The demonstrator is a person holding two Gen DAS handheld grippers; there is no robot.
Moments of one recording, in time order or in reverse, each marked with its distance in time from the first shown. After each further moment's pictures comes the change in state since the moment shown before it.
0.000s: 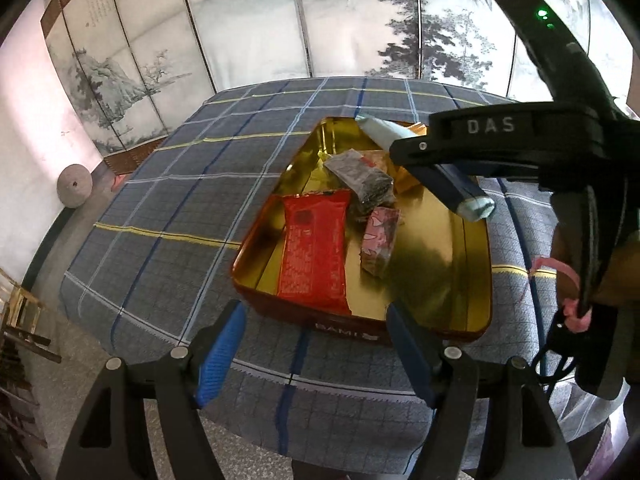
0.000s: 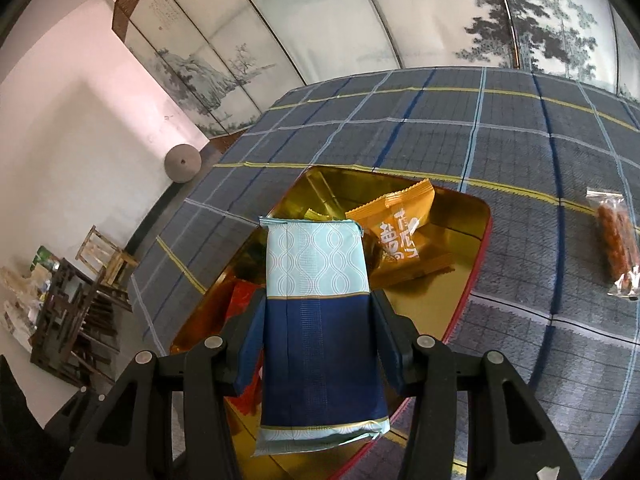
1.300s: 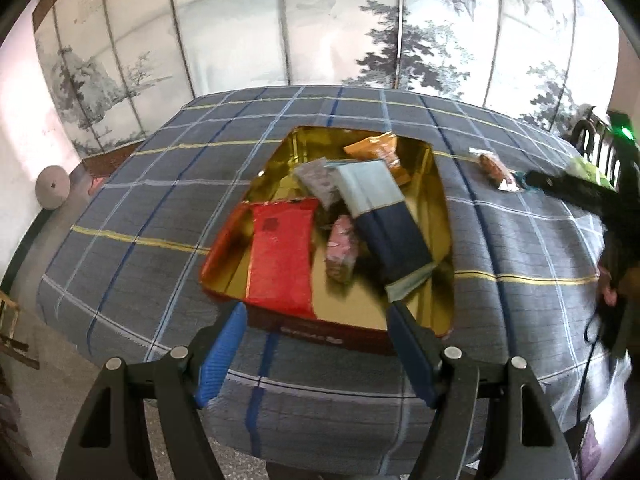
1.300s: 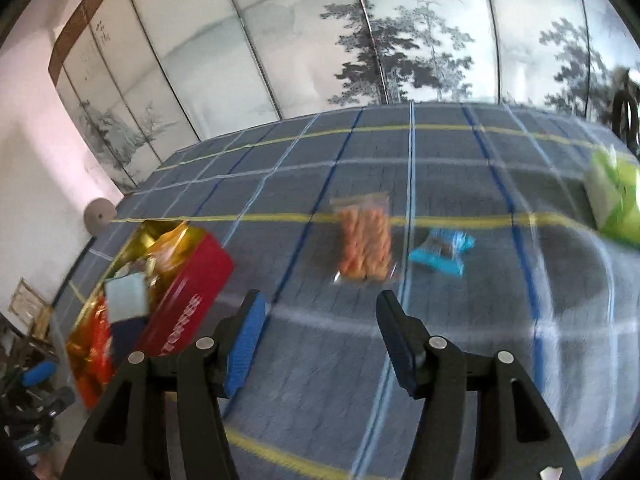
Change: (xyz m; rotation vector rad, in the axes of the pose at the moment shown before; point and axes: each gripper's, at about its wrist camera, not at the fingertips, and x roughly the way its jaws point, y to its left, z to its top) left arm -0.010 -0.011 0.000 0.006 -0.034 -0.095; right arm -0.102 -0.135 -0.028 0.079 -0.186 -0.329
